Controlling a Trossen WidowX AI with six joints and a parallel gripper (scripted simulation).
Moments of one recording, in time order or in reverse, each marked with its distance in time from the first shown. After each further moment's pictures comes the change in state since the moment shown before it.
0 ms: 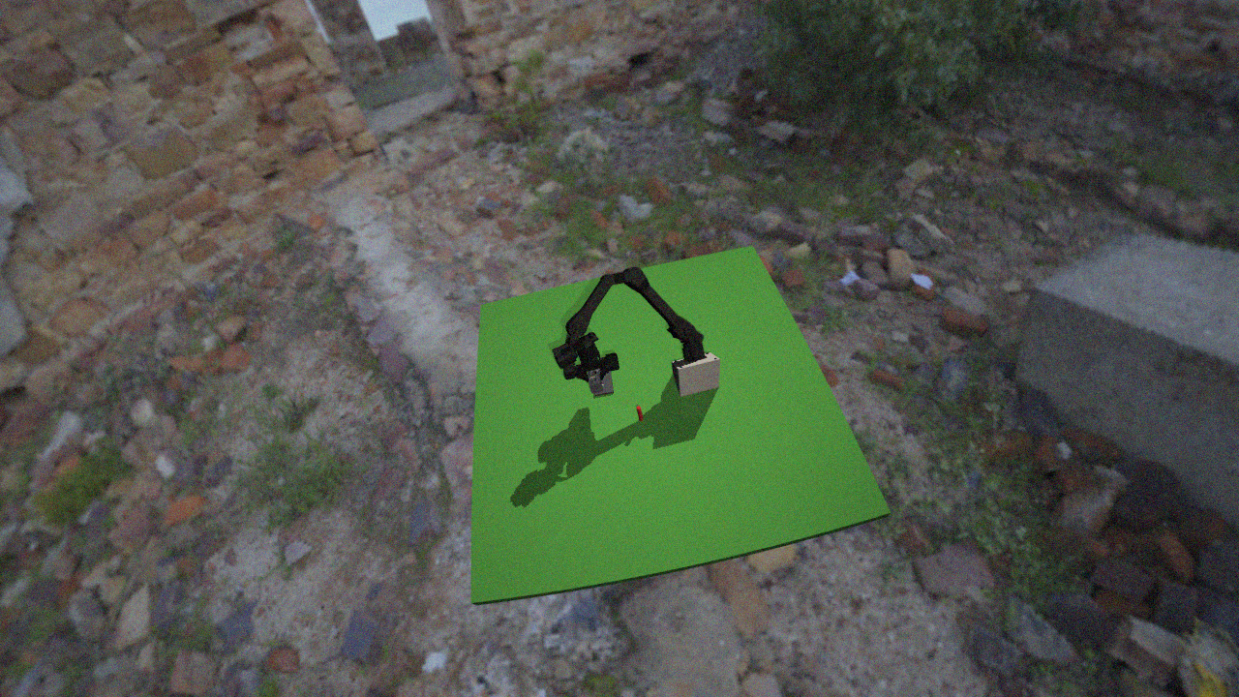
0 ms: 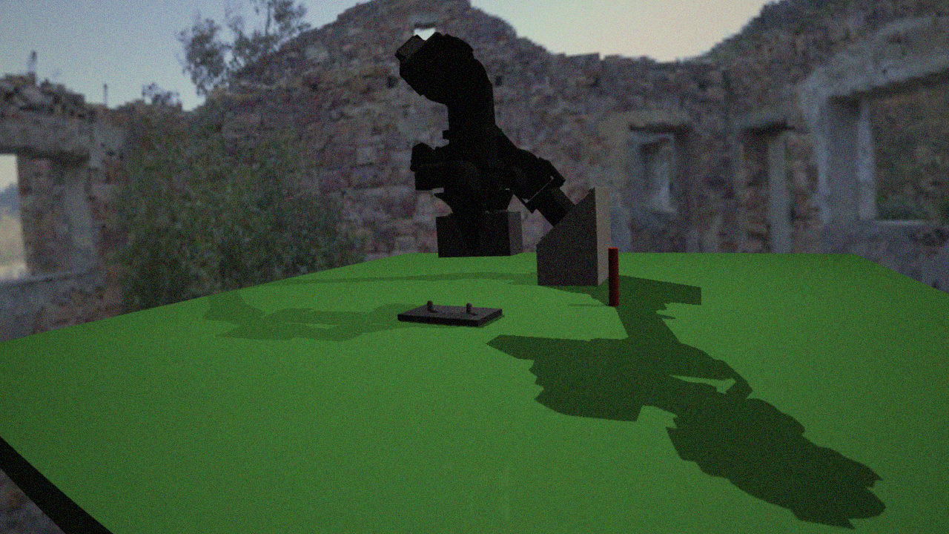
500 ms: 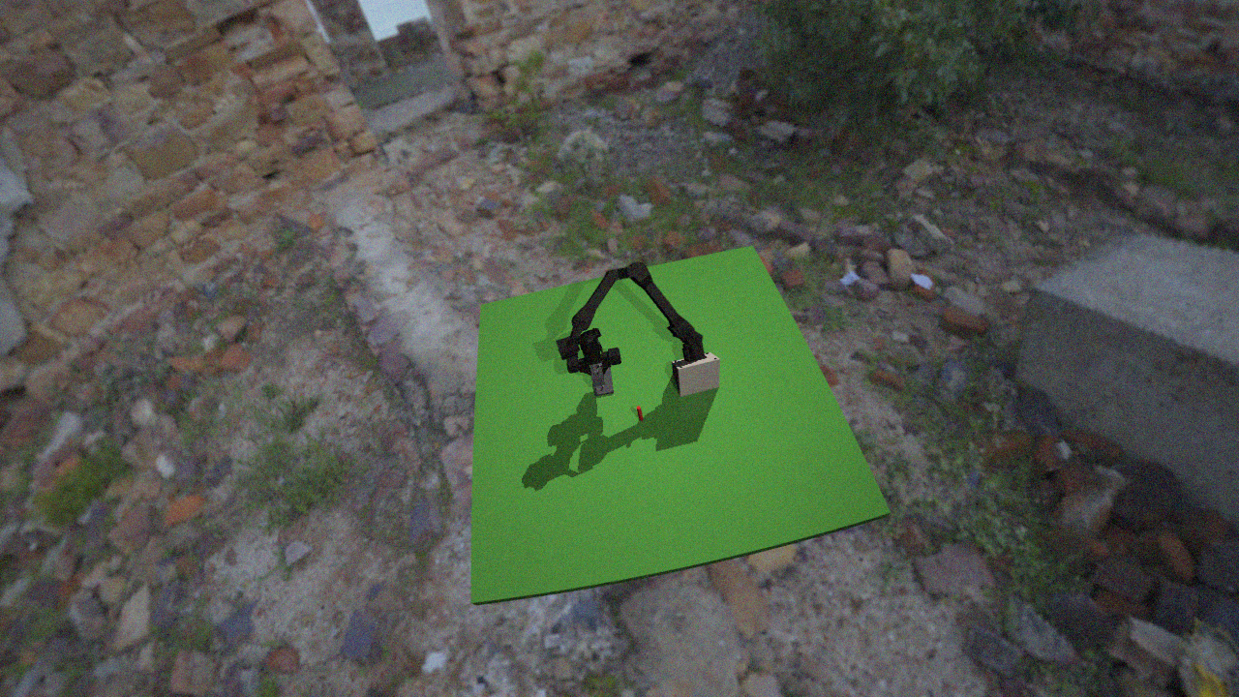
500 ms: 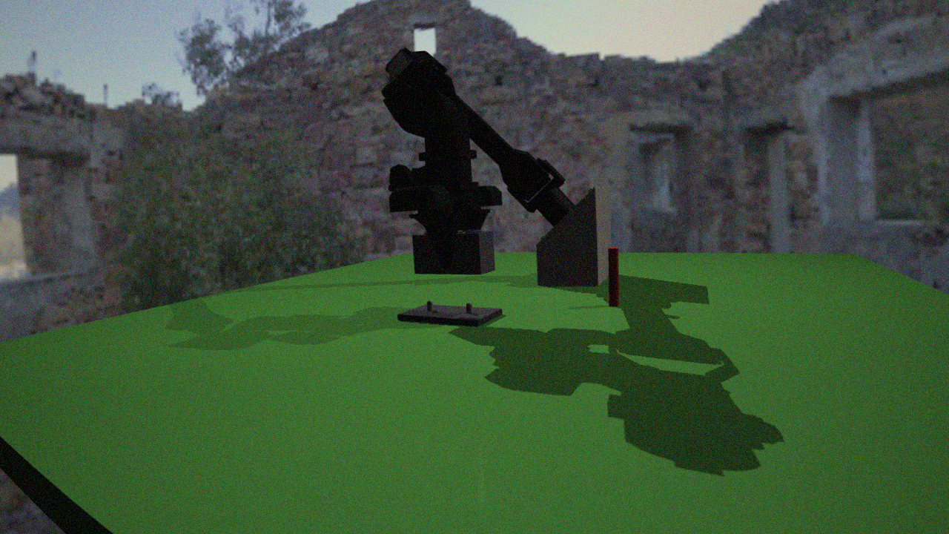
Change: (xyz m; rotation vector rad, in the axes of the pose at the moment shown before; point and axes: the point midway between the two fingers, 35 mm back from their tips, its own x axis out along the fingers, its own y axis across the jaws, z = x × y) arm 0.022 -0.009 0.043 0.016 -0.015 0.000
